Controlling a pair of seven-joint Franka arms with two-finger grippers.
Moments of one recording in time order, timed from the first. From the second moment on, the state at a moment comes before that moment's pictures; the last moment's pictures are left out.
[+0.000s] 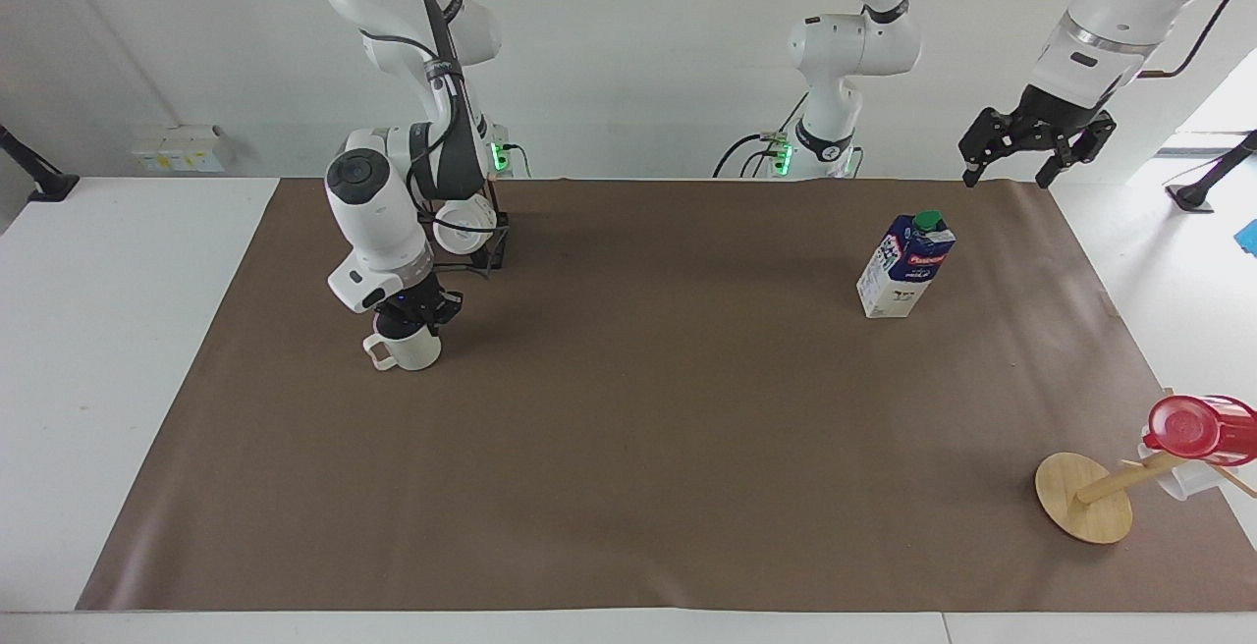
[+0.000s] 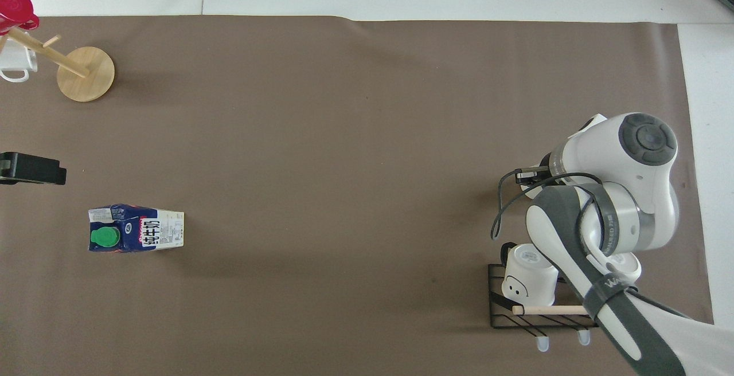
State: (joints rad) left arm -0.11 -0.13 0.07 -1.68 0.01 1.57 0.05; right arm 0.20 0.14 -0.11 -2.12 -0.01 2.24 0.08
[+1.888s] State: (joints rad) left arm -0.09 -0.13 0.08 -1.68 0.01 1.57 0.05; right arm 0.54 0.15 -0.04 -1.89 0.05 2.10 0.39
